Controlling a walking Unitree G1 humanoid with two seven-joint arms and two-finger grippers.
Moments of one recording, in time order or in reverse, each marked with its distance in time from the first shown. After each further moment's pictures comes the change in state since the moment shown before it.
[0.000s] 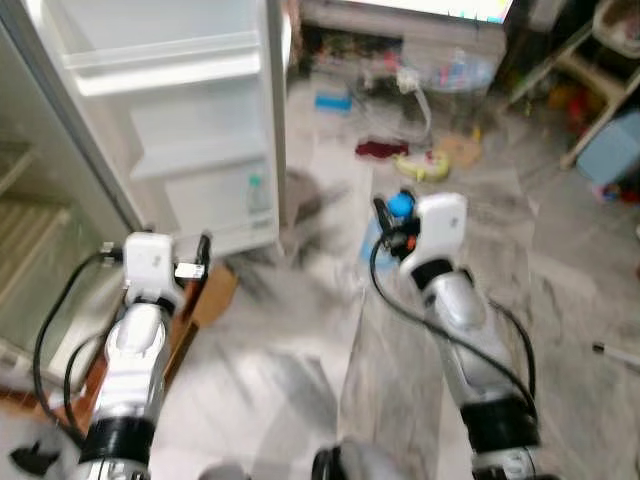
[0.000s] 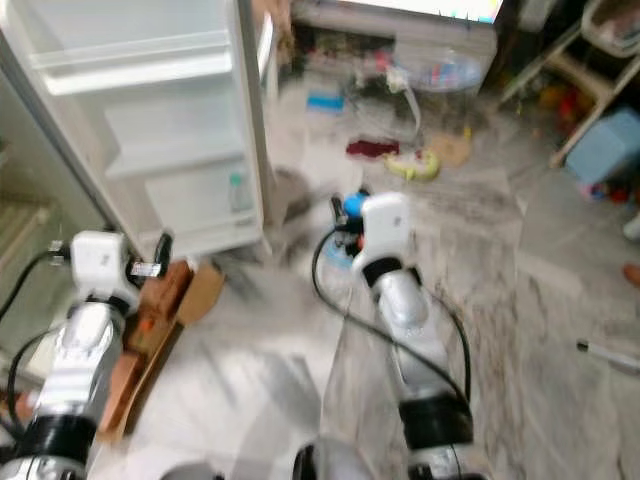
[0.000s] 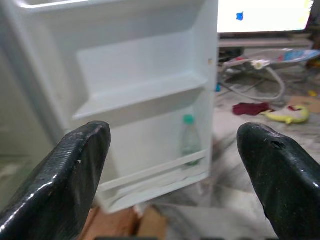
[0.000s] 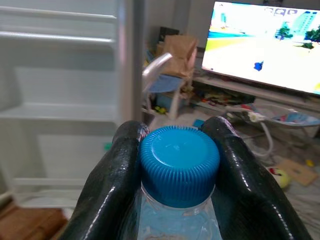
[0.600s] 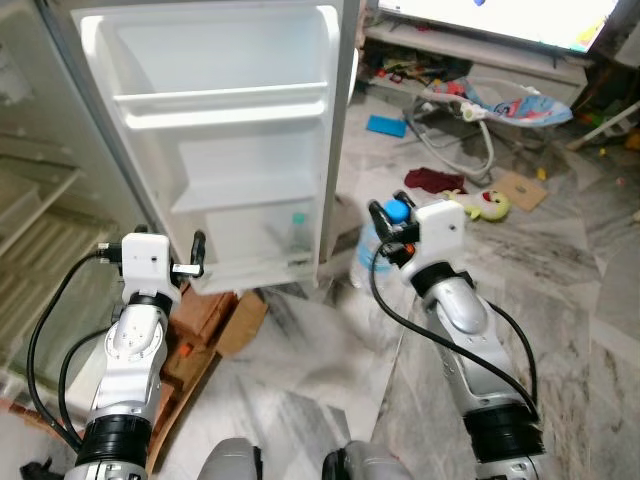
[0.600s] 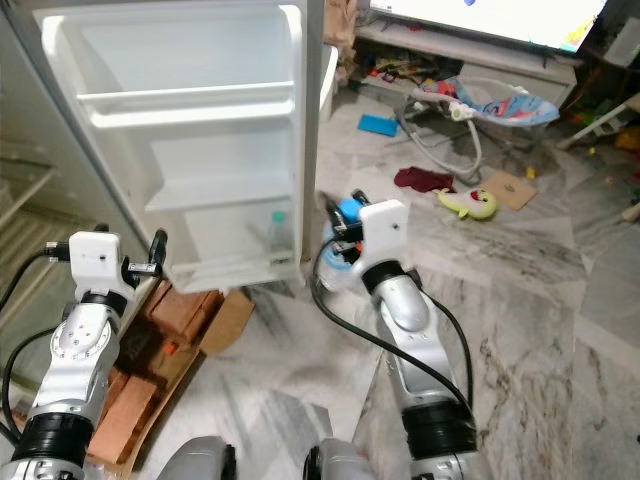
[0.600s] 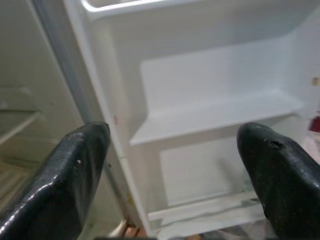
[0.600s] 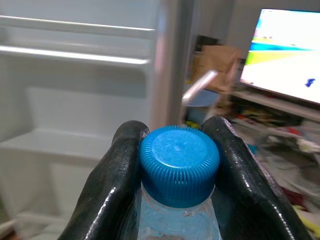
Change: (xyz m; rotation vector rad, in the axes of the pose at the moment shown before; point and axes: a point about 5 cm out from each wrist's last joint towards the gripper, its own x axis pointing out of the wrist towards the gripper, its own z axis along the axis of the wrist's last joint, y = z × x) left arm -0.002 0.008 -0.002 0.030 0.019 0.061; right arm -0.008 -0.003 -0.004 -0.002 -0.005 0.018
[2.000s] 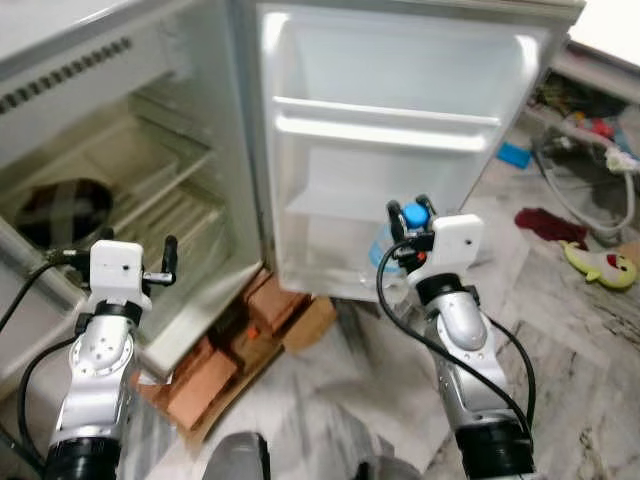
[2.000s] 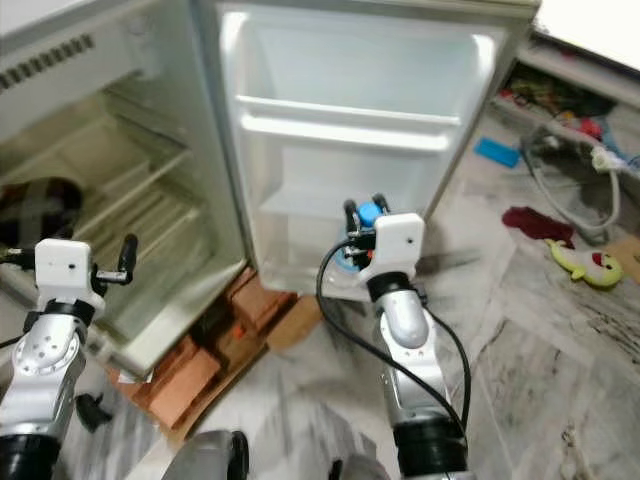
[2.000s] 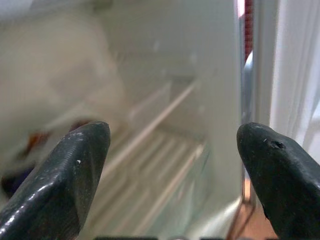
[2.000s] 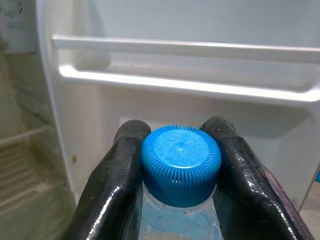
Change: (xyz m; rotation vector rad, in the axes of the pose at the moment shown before) left arm -0.015 0.020 0.008 0.091 -0.019 0.018; right arm -0.012 0.001 -0.001 0.016 -0.052 -0.125
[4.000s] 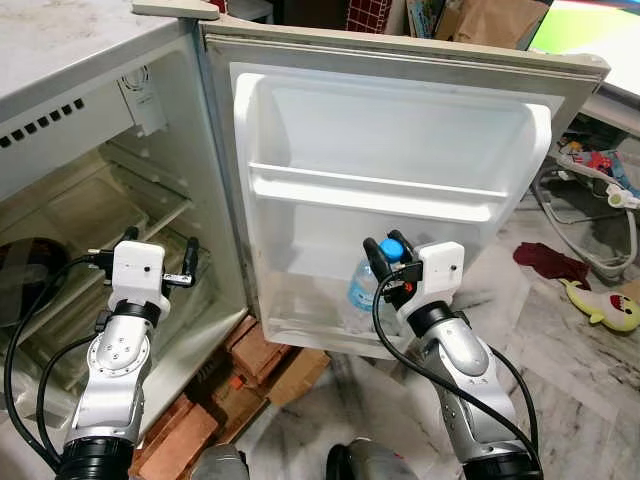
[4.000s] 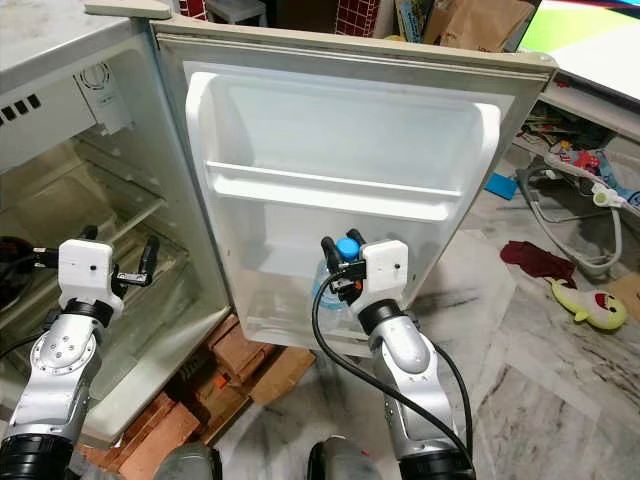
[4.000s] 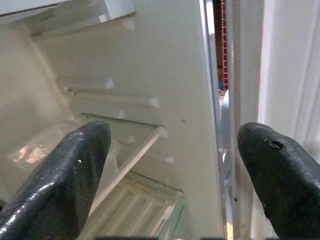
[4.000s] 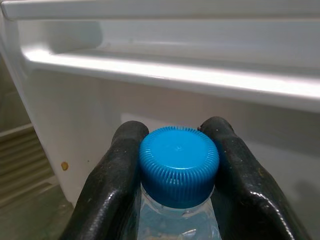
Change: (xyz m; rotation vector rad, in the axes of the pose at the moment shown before) left arm -0.001 -0.016 -0.001 -0.004 -0.004 -0.065; right arm -0.024 0.014 -0.017 0.103 0.136 0.172
